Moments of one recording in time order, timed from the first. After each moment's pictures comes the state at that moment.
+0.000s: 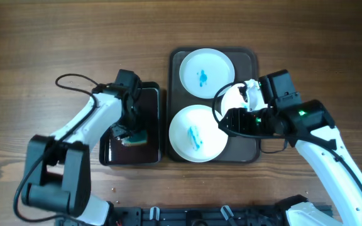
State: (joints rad) left arm -0.24 1.70 0.99 -0.86 0.05 -0.63; right arm 0.32 1.25 1.03 -0.99 -0.43 0.37
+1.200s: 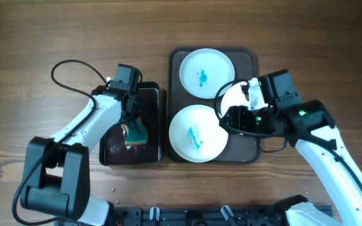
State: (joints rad) left arm -0.24 1.69 0.97 -0.64 -0.11 -0.53; right arm 0.32 1.25 1.03 -0.98 -0.41 0.42
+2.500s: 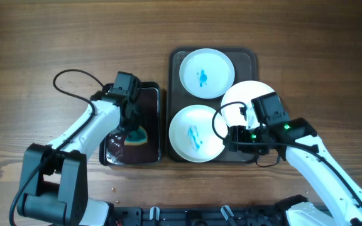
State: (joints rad) left arm -0.24 1.64 0.93 -0.75 -0.03 -0.54; right arm 0.32 1.25 0.71 -0.76 -0.36 0.41
